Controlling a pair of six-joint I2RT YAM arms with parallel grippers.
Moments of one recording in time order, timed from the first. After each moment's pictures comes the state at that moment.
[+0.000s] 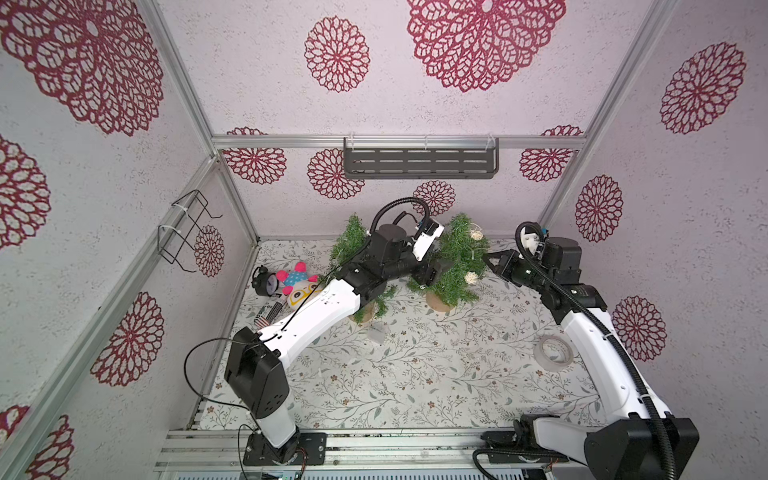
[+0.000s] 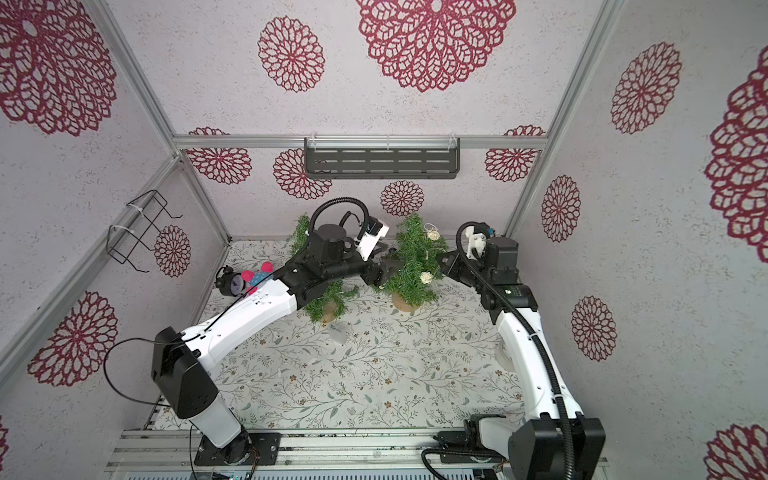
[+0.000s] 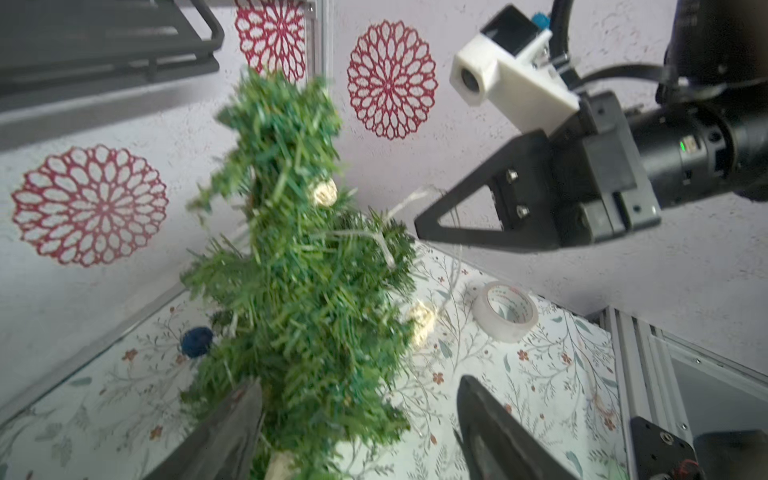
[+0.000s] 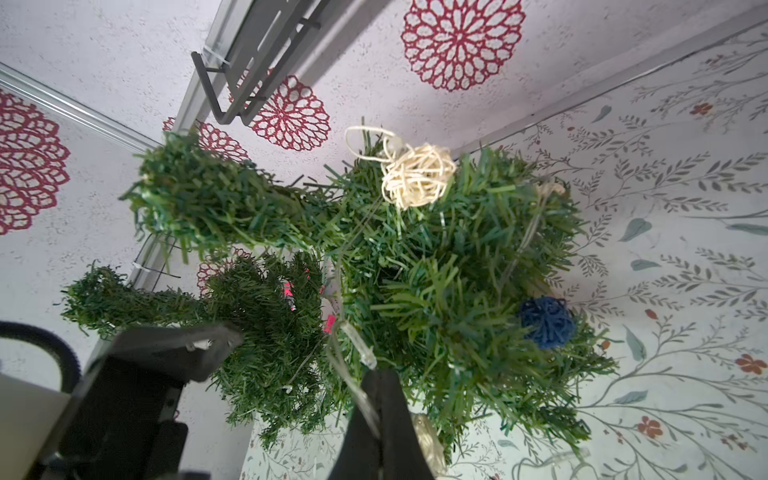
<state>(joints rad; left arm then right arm) -0.76 1.65 1.45 -0.08 0.26 -0.03 0.06 1.19 1.17 -0.38 -0.54 0.64</state>
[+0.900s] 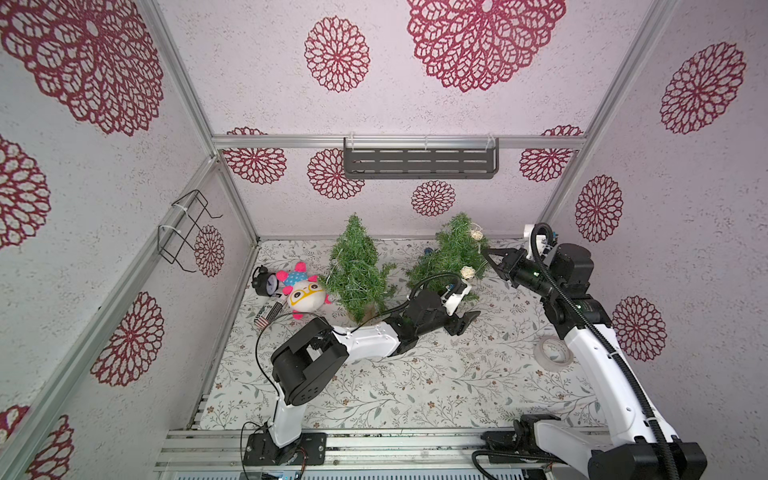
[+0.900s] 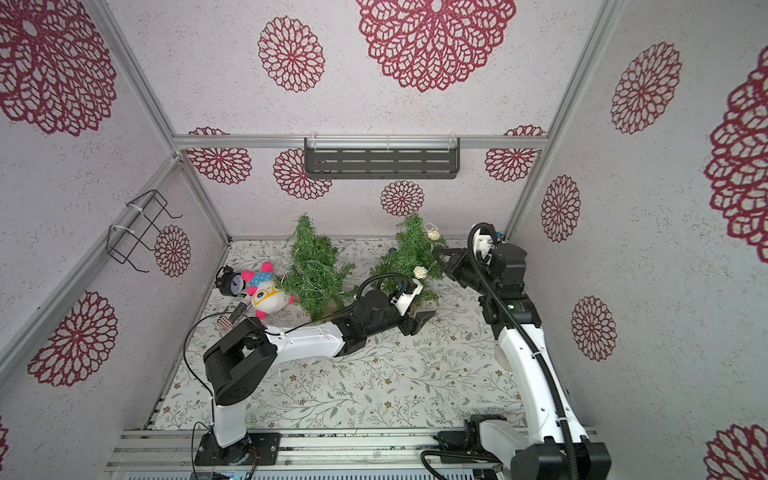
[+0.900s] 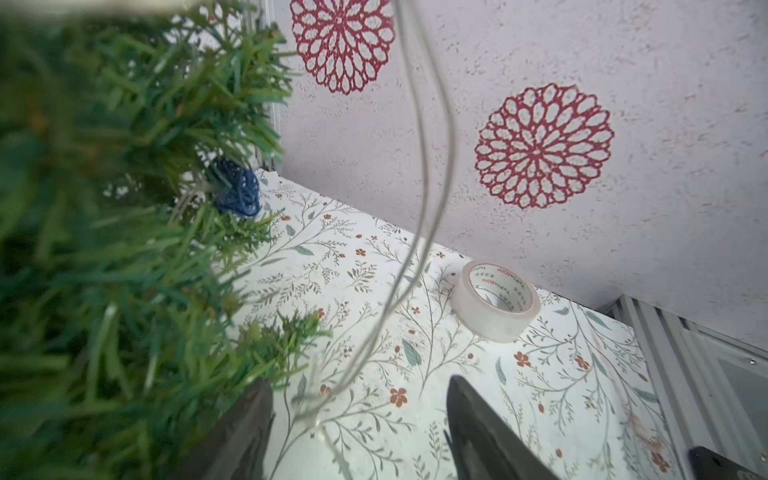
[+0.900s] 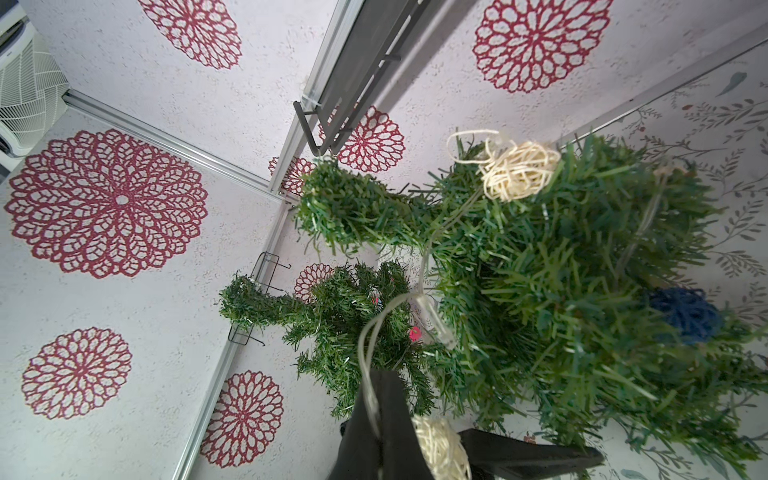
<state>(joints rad) -0.96 1.99 1.25 0.57 0.09 -0.10 0.06 1.10 1.09 -0.17 -0.65 0.91</state>
